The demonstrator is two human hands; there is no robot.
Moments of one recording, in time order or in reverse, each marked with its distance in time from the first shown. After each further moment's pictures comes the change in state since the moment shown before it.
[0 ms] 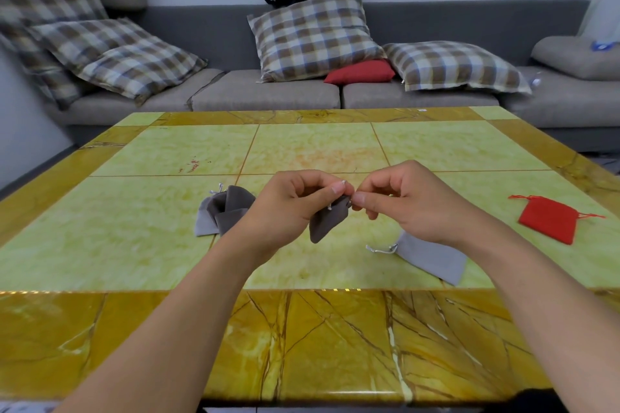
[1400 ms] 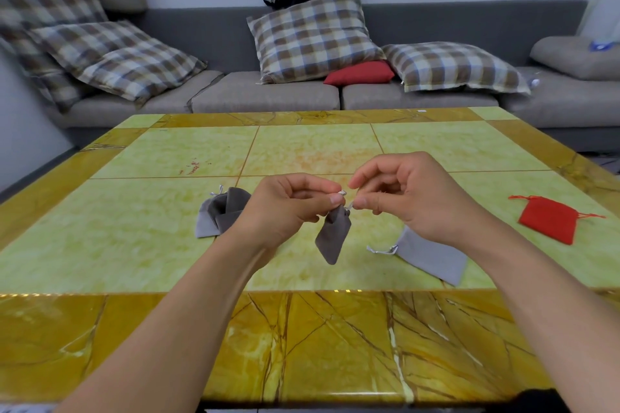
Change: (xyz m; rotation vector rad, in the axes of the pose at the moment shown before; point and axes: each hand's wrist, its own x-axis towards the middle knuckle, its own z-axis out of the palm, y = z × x) left_hand 0.000 -0.001 -0.003 -0.138 0.104 -0.171; right_hand 0.001 -0.003 -0.001 0.145 0.070 -0.104
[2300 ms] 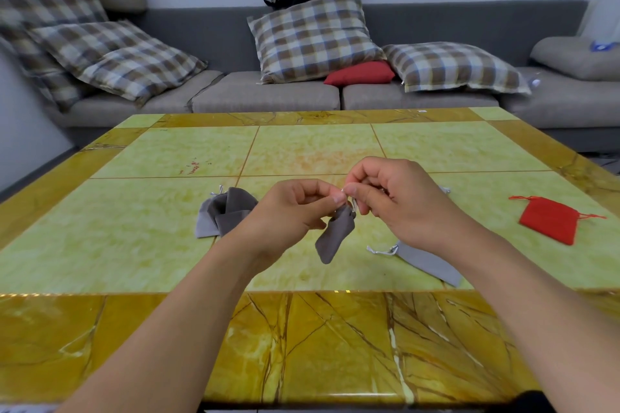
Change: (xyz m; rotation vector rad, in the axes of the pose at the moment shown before) left_hand 0.001 -0.007 0.002 0.071 -0.119 0.015; right_hand 0.002 -0.003 0.016 -0.208 0.045 -0.047
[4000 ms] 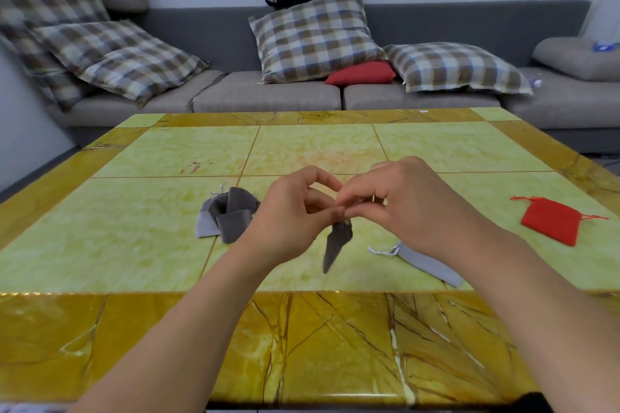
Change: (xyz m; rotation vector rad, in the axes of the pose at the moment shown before) left_hand -0.004 0.005 0.007 0.228 0.096 0.152; right_hand -0.007 -0.020 -0.009 -0.328 -0.053 -0.260
